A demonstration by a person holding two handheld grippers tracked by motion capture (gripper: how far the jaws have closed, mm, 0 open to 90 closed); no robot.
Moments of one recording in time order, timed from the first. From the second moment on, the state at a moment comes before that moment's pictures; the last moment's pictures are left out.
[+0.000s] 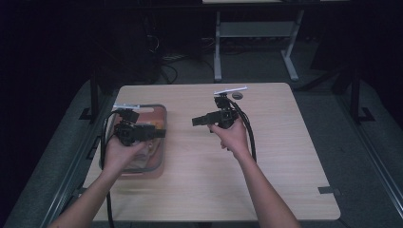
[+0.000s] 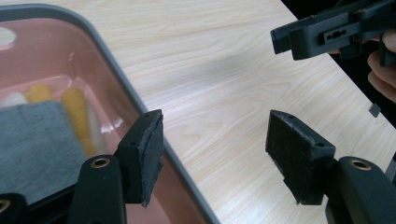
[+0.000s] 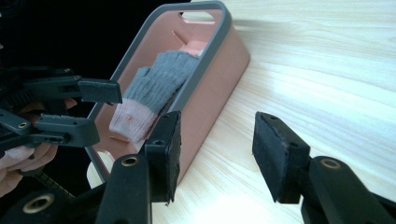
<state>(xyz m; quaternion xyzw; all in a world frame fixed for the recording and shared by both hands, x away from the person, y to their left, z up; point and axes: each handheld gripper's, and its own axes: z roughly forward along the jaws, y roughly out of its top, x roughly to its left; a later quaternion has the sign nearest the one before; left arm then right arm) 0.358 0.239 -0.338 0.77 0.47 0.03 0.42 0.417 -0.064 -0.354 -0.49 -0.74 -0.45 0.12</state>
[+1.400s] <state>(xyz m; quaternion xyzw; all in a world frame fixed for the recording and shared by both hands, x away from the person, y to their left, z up) 0.341 0.158 -0.350 0.81 0.39 -0.02 0.43 0.387 -0.164 -0.369 -0.55 -0.71 -0.43 0.07</state>
